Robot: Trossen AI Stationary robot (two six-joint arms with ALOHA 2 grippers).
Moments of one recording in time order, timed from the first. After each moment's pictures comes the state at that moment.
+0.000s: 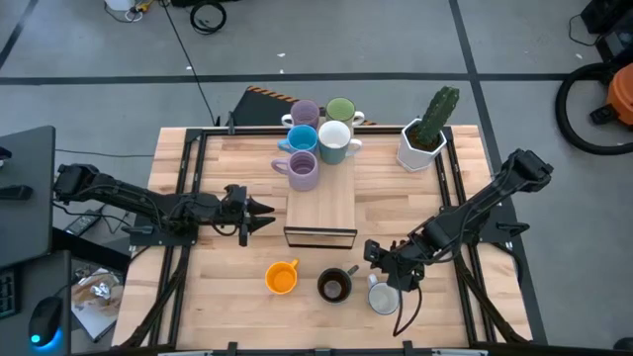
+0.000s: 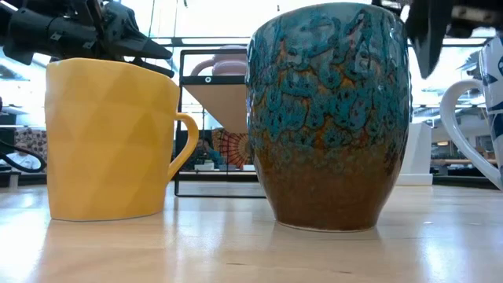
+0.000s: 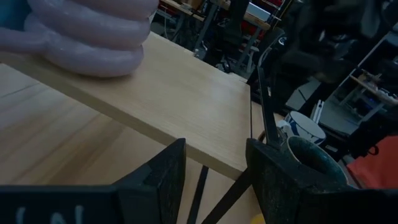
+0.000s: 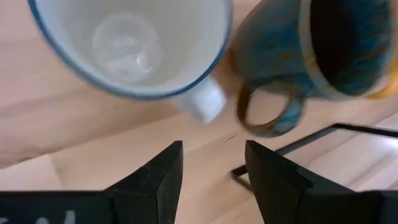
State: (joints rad) left arm -0.16 0.88 0.25 0.47 -0.26 -0.49; right arm 0.55 1.42 0.95 -0.61 0.11 -0.80
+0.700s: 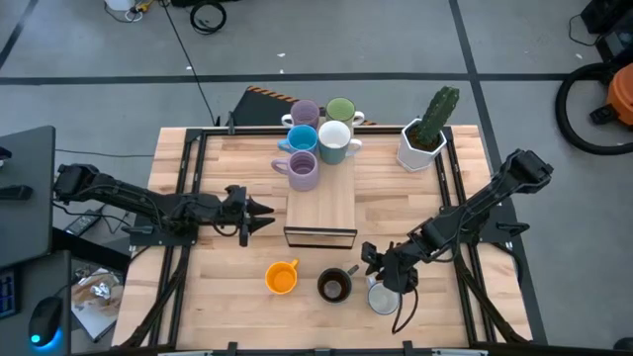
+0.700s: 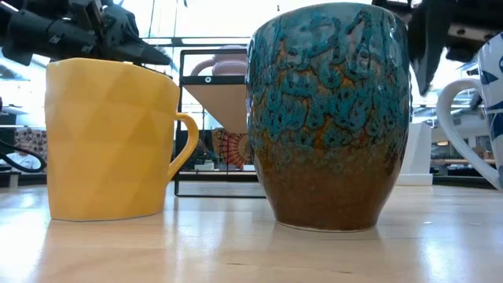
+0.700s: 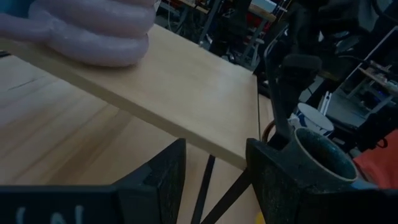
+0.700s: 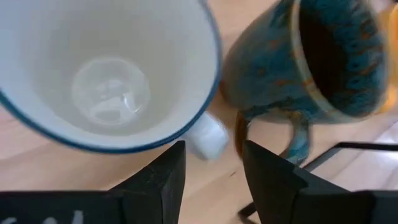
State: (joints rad) left arm -0.16 0.88 0.25 0.44 -0.26 -0.49; right arm 0.53 1.42 0.80 -0.30 0.05 -0.74
